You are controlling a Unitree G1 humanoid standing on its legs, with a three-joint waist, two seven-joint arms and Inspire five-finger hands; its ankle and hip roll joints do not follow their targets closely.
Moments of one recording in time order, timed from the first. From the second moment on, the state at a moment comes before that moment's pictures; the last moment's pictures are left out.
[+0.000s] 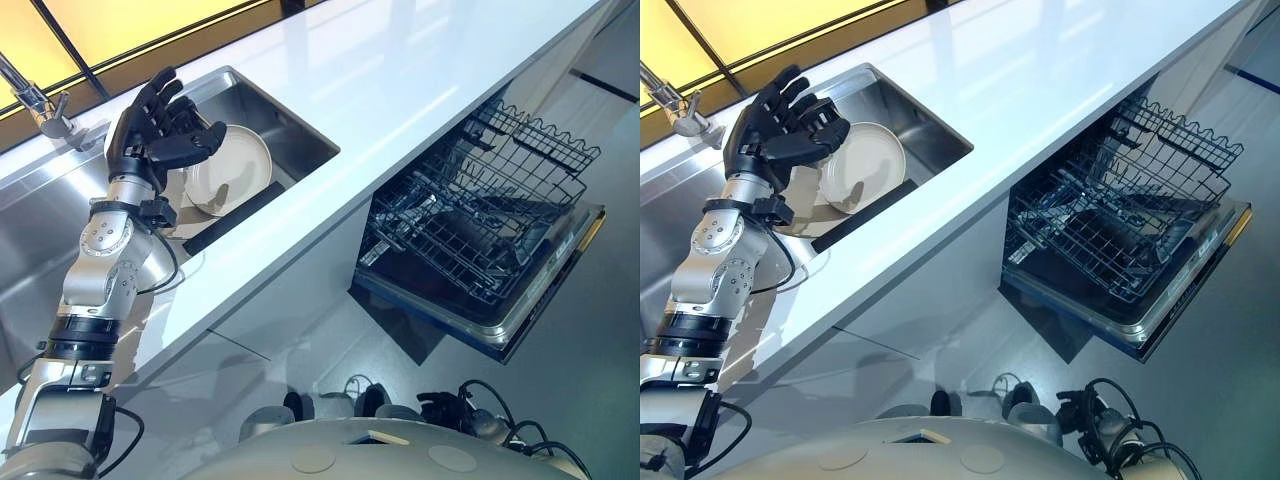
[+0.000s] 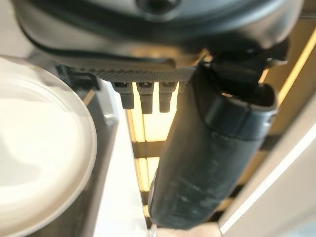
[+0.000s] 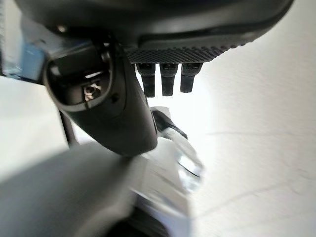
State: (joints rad) left arm -0.29 0.69 0.00 0.16 -0.67 0.01 0.10; right arm 0.06 -0.31 0.21 1.25 -0.23 -0.02 0.15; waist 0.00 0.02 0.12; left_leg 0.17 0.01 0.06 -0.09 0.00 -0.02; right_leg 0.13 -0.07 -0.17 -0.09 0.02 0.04
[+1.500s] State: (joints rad) left arm -0.70 1.09 -0.20 0.54 -0.49 0.18 -0.49; right arm 0.01 -0.33 0.21 1.21 -0.26 -0.01 0.18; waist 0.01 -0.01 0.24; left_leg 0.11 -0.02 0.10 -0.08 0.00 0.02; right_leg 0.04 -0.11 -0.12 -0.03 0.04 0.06
